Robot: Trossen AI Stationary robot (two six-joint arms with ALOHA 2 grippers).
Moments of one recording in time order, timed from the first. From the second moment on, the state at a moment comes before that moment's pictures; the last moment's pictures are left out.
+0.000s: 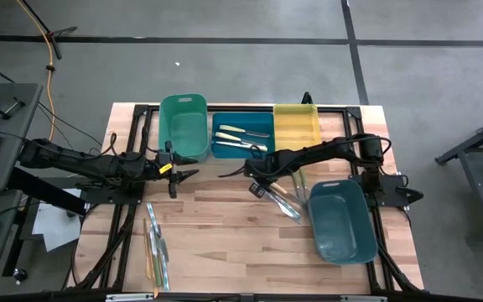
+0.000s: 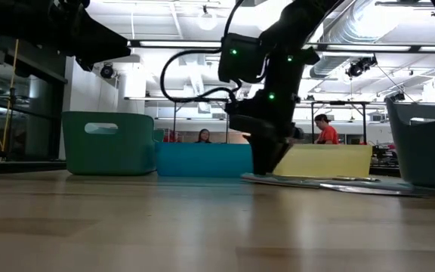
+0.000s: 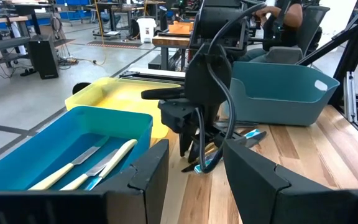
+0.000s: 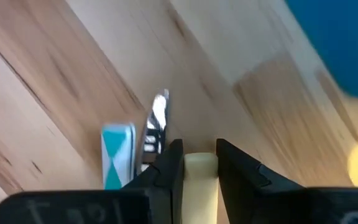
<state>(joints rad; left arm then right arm) -0.14 0.60 0.27 0.19 -0.34 -0.08 -0.05 1.97 1.26 -0.60 0.16 0.54</state>
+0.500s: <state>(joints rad) -0.14 0.60 0.27 0.19 -0.34 -0.08 -0.05 1.98 1.26 -0.40 0.15 0.46</state>
